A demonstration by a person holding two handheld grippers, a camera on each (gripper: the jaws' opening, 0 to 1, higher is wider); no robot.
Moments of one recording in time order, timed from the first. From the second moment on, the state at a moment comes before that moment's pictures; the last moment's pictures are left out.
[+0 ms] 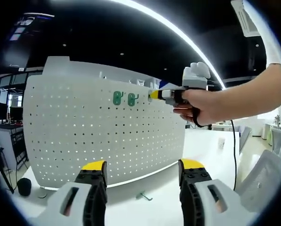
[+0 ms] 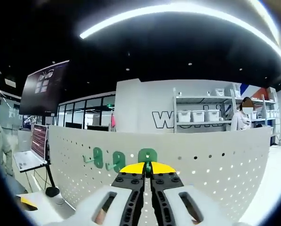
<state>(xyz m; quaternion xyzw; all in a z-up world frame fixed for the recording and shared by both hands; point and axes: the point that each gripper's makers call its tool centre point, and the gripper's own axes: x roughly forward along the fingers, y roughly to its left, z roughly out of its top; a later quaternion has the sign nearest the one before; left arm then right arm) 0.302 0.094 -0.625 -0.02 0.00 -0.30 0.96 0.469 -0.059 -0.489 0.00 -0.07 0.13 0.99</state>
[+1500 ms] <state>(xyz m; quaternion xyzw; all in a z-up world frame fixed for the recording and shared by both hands) 0.304 0.097 -0.635 -0.03 0.01 -0.29 0.96 0.496 -0.052 -0.503 0.00 -0.04 0.10 0.99</state>
